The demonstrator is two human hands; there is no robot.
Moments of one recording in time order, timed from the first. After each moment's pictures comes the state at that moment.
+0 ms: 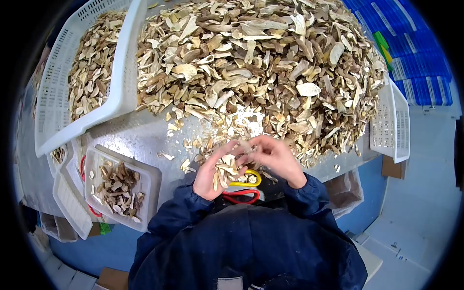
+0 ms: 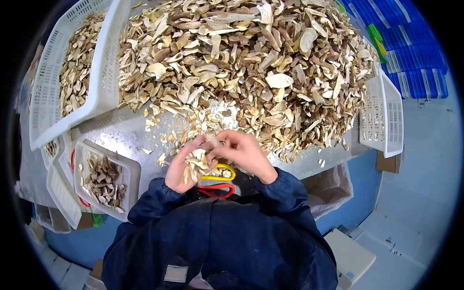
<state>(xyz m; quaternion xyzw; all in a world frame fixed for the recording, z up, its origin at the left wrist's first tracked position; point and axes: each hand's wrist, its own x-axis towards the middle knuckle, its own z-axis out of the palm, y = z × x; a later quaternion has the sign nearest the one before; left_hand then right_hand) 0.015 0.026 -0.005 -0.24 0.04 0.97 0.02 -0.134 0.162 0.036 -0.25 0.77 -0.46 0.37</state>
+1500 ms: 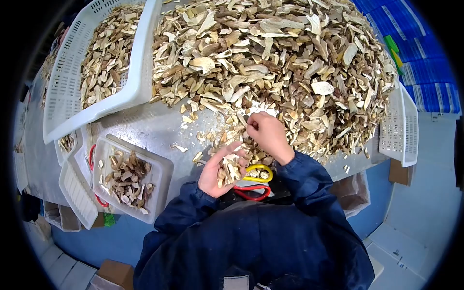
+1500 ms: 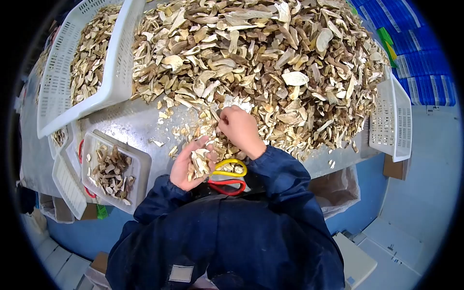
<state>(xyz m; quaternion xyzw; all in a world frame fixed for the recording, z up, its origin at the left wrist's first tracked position) 0.040 0.018 -0.018 -0.23 -0.09 0.97 0.02 -0.139 0.106 -0.009 -0.40 0.87 -0.24 0.15</state>
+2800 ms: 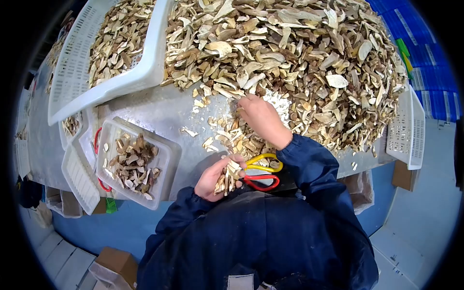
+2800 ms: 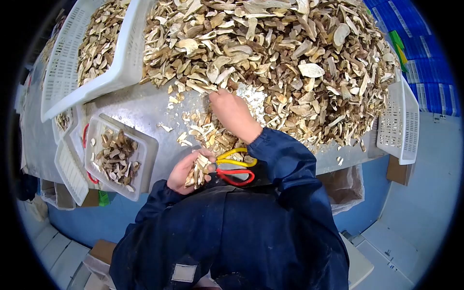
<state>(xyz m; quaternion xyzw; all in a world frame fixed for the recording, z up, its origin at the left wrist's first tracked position) 0.100 0.020 -0.026 -0.26 0.06 0.96 0.08 -0.128 0.066 -0.015 -0.52 0.81 -0.21 0.16</state>
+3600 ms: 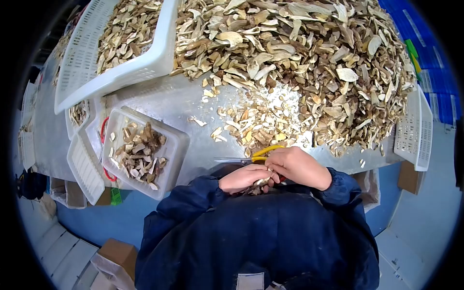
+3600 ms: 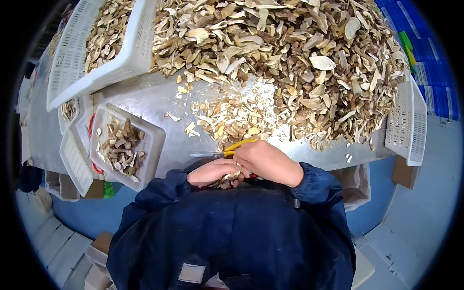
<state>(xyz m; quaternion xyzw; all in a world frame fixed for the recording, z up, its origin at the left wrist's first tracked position) 0.071 0.046 -0.007 -0.14 0.32 0.88 0.30 -0.088 0.164 0.058 -0.57 0.67 -0.24 0.41</state>
